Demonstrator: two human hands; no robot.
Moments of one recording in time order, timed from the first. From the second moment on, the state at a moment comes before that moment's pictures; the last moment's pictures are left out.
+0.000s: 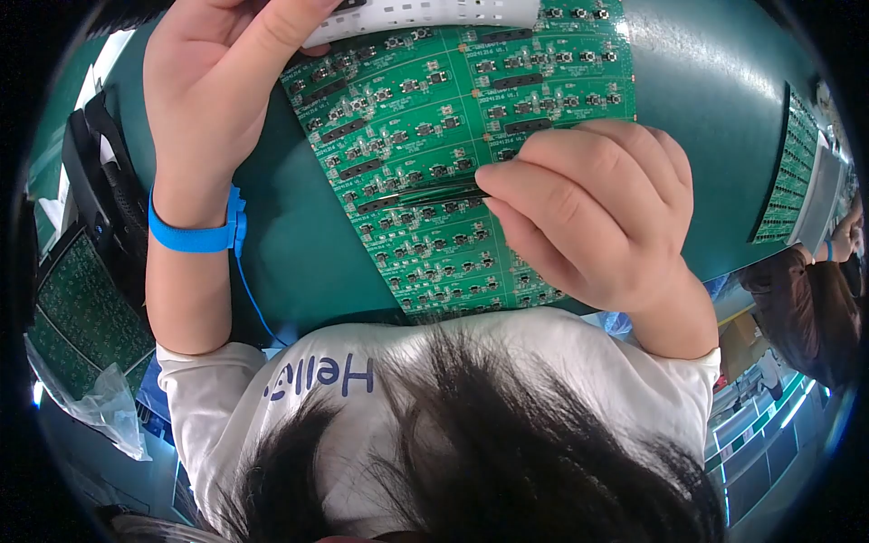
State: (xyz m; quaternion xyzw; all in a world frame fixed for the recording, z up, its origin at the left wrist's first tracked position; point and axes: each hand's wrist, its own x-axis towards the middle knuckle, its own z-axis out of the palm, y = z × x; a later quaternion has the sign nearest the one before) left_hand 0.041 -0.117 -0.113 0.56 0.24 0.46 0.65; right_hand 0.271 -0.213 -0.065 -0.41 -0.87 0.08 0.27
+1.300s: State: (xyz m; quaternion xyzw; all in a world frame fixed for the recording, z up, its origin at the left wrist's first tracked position) left_hand 0.037 -0.121 -0.097 0.51 0.36 0.40 0.68; right_hand 0.275 -0.194 -0.052 -0.49 -0.79 0.19 0.31
